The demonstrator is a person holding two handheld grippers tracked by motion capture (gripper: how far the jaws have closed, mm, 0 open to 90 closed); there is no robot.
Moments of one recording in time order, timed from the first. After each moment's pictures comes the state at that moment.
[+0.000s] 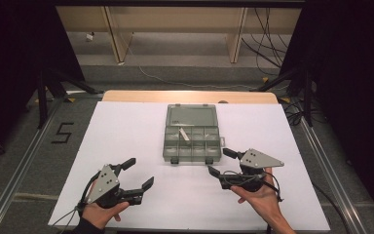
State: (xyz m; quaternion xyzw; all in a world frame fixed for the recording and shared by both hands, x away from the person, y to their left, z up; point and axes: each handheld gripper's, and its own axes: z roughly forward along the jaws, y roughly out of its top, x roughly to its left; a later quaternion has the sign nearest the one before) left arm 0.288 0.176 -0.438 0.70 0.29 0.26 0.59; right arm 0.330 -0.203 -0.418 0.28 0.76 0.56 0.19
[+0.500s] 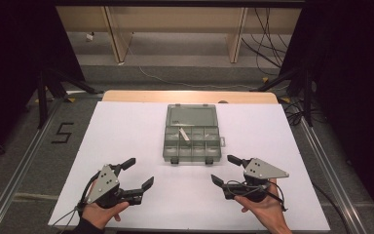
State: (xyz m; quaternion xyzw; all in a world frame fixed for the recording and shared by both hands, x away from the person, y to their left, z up) left arm 0.288 0.177 -0.438 0.70 0.29 0.26 0.59; right arm 0.310 -0.211 -0.425 0.29 0.75 0.55 0.20
